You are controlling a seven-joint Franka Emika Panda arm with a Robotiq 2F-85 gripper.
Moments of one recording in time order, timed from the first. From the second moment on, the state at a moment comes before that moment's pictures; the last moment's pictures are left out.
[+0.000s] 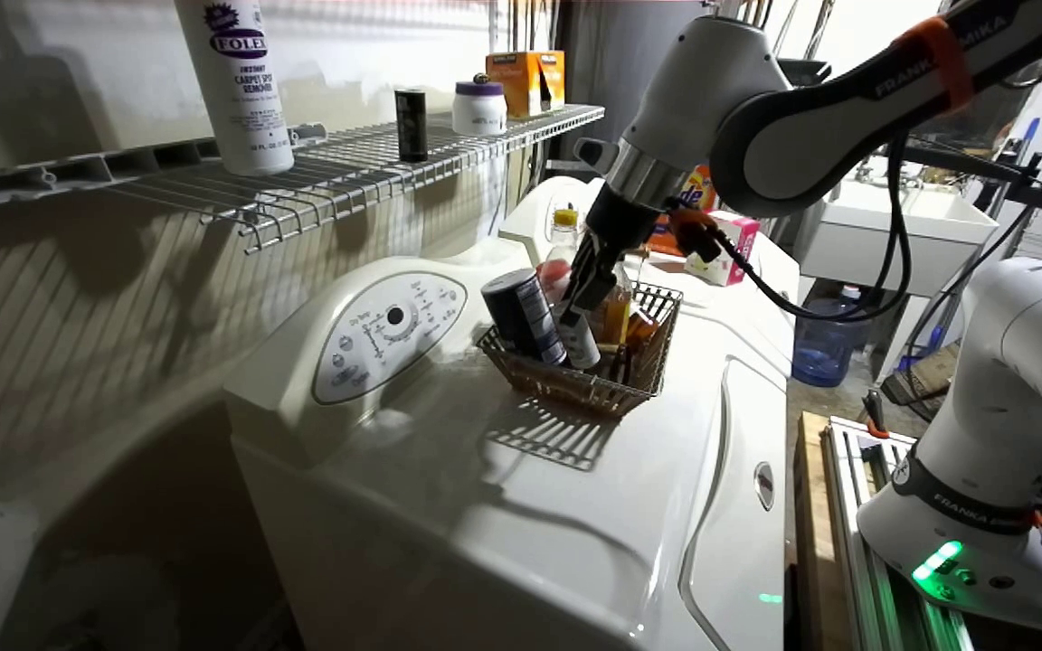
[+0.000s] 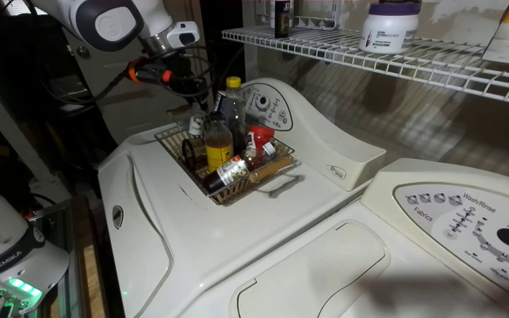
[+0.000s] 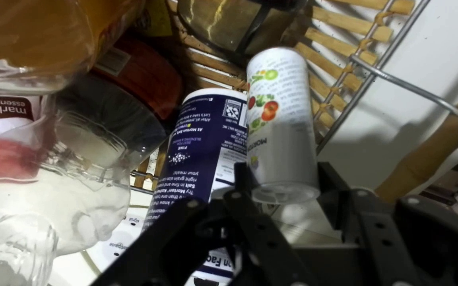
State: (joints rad) arm 0.15 -0.30 -0.01 -2.53 0.03 2.59 -0.27
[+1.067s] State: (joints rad) arm 0.16 -0.24 -0.02 -2.47 0.13 2.59 -0.29
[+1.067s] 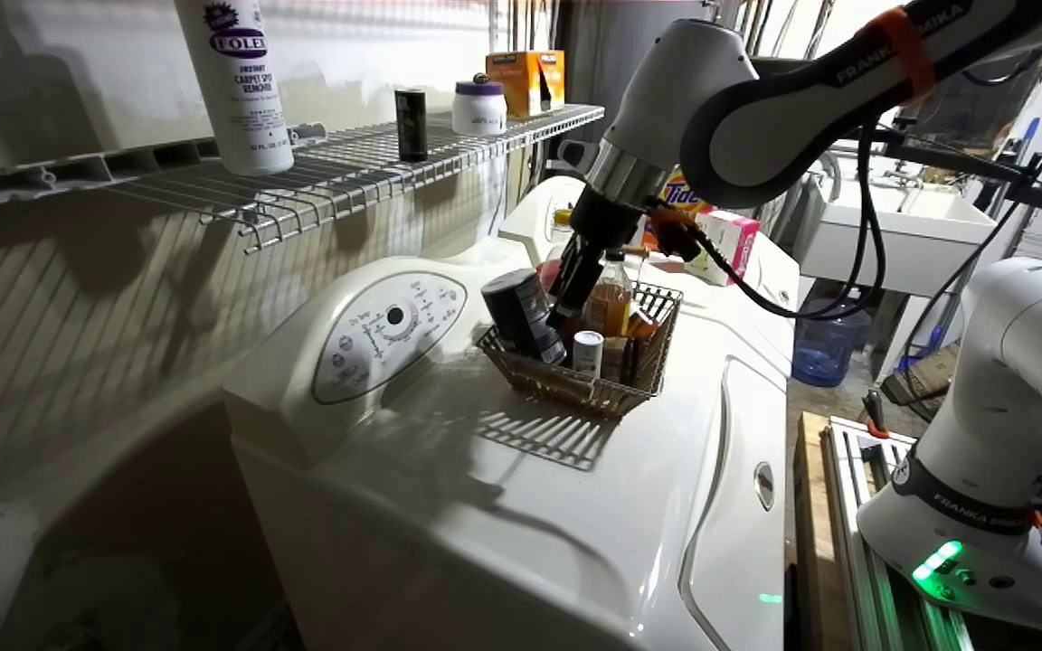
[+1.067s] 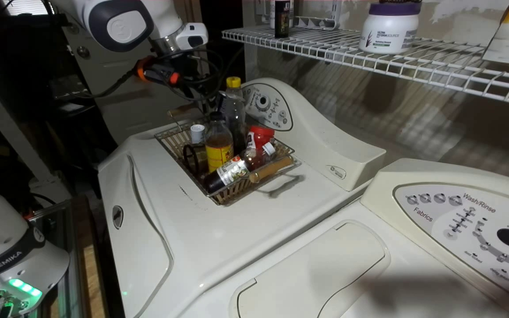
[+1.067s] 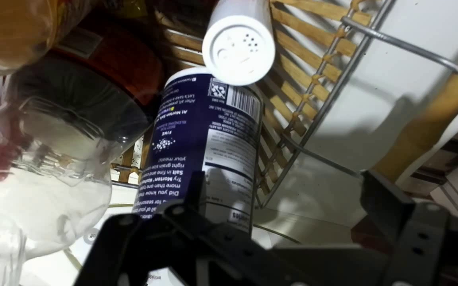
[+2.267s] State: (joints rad) arm 0.16 -0.47 -0.04 -2.34 0.12 2.08 -0.45
